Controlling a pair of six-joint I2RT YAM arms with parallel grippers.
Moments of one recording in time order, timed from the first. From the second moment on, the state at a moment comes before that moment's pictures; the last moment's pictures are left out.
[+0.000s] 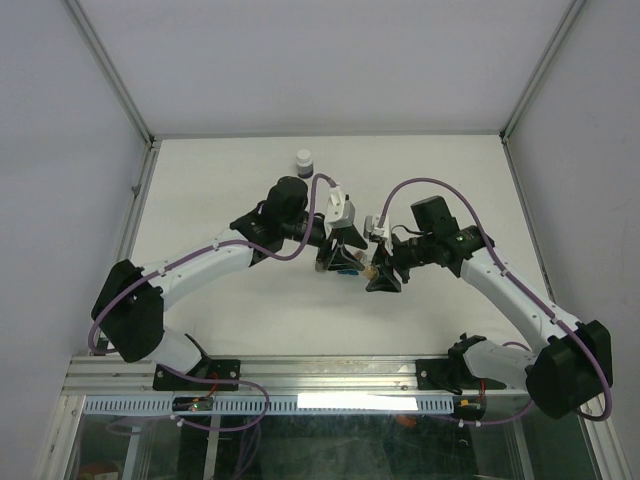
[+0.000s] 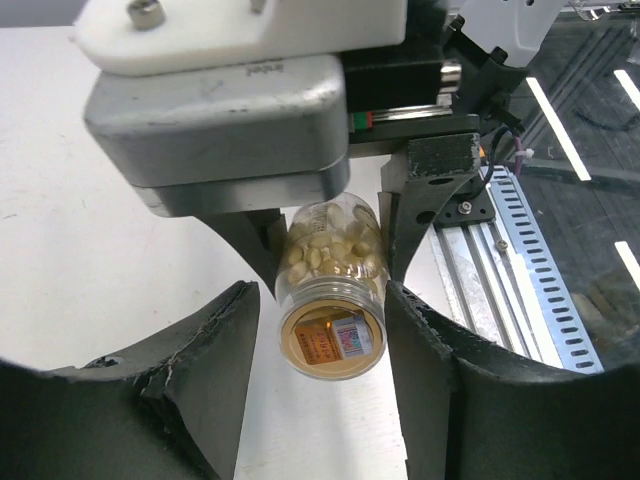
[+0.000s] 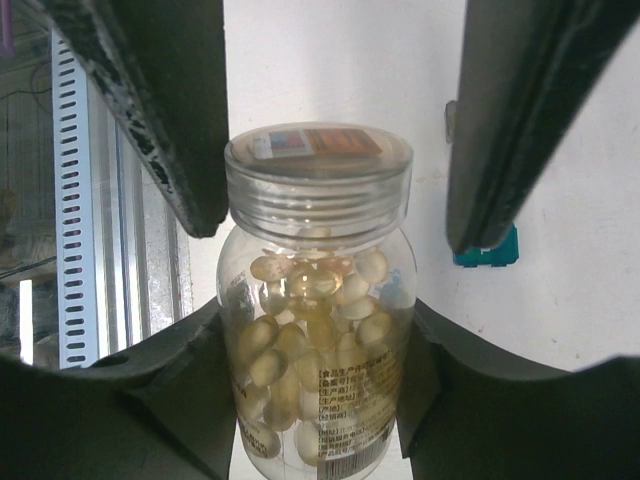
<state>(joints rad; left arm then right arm) -0.78 1.49 1.07 0.07 0.95 0.23 0.47 1.15 0.89 -0.73 -0.85 -0.66</state>
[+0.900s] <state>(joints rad) -0.73 1.16 0.69 0.55 0.72 -0.23 0.45 1.14 0.89 -0.70 -0.91 -0.68</state>
